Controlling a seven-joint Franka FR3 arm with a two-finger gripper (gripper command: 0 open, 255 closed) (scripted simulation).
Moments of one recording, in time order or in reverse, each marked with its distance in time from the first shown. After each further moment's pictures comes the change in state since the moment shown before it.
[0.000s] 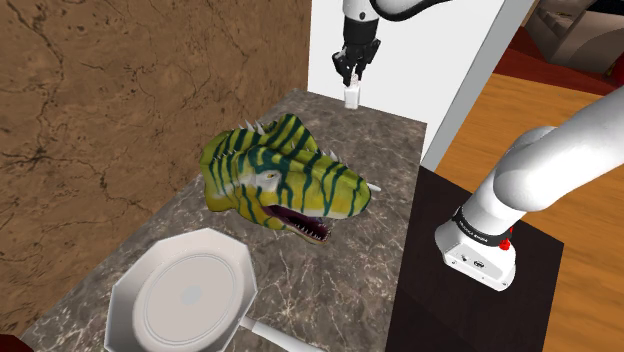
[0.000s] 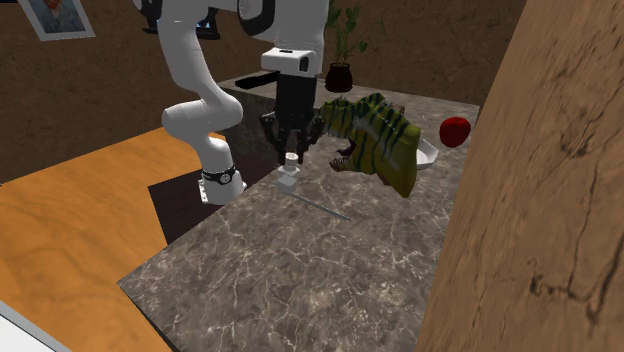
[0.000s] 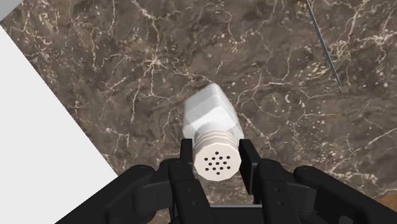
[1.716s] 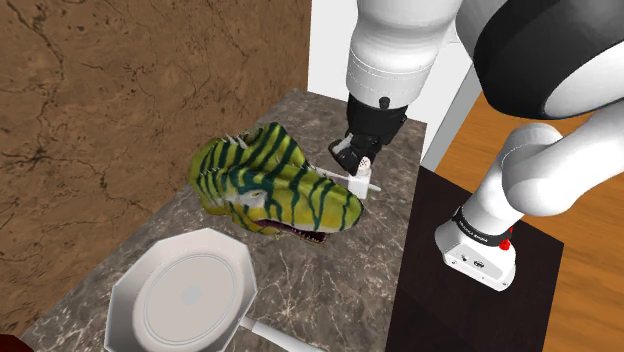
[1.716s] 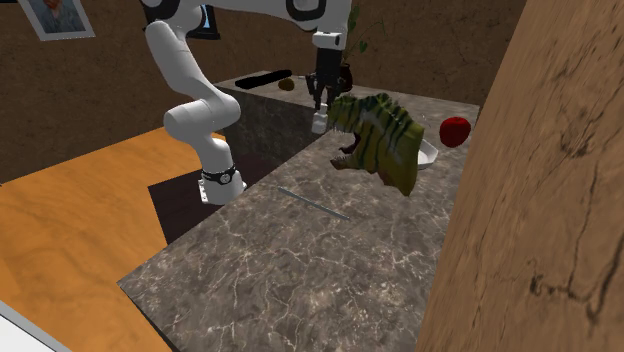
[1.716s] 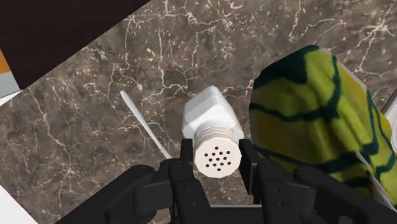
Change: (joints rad) arm 0.248 -0.175 0.449 -0.010 0.264 -0.223 0.551
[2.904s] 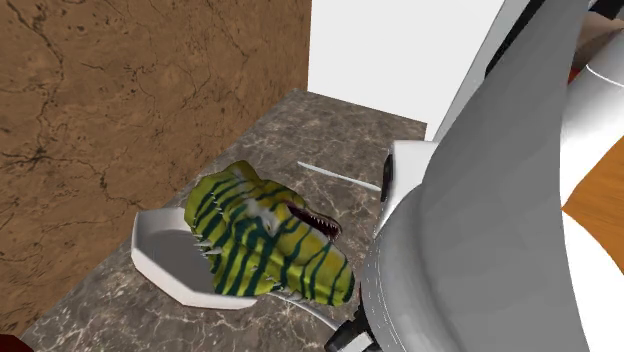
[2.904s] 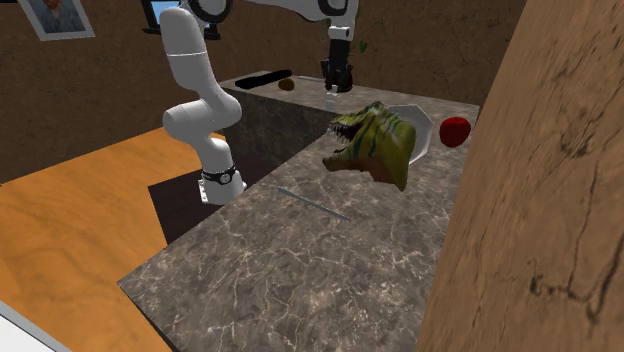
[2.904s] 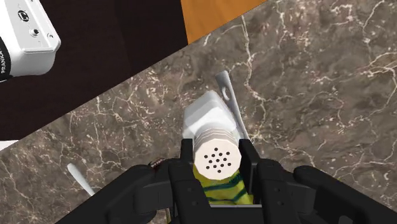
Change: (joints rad) arm -0.097 0.509 0.648 0.436 -0.188 -0.123 0.646
